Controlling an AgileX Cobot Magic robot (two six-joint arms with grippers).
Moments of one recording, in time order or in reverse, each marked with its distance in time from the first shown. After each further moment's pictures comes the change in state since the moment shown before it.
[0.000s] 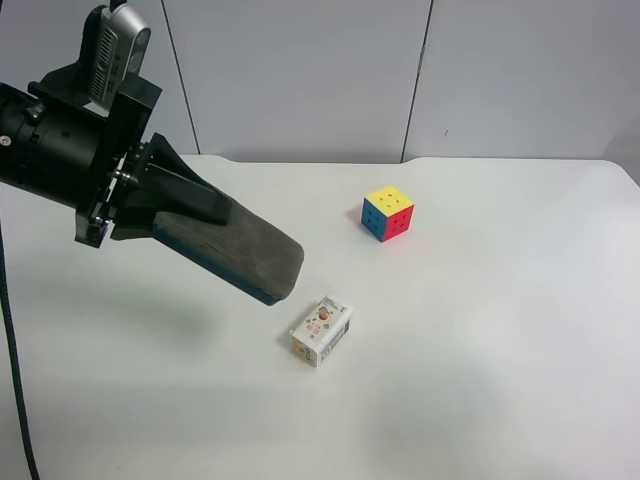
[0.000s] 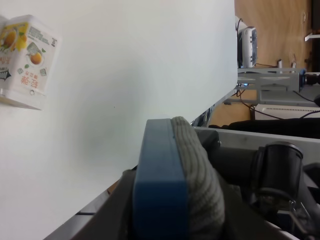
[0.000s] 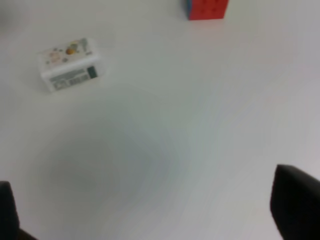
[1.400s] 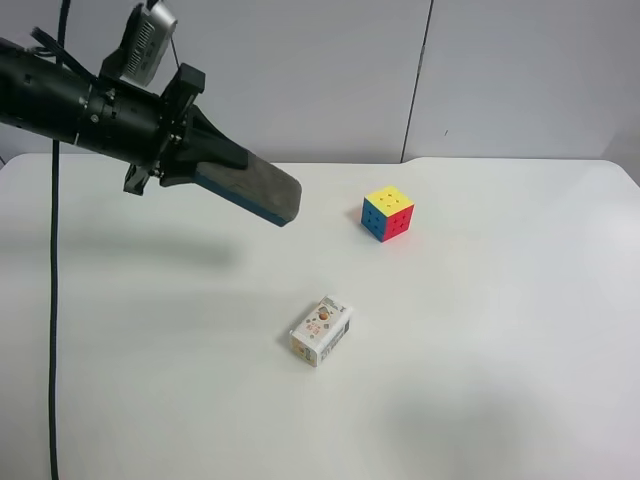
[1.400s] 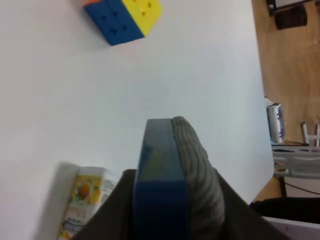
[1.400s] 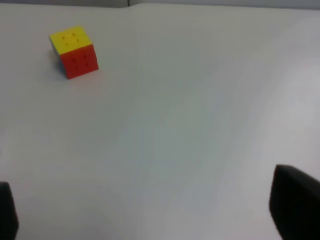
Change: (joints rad) left arm 0.055 0.290 -0.176 -0.128 -0.190 0.233; right arm -0.388 -0.169 0.002 0.000 0.000 0.000
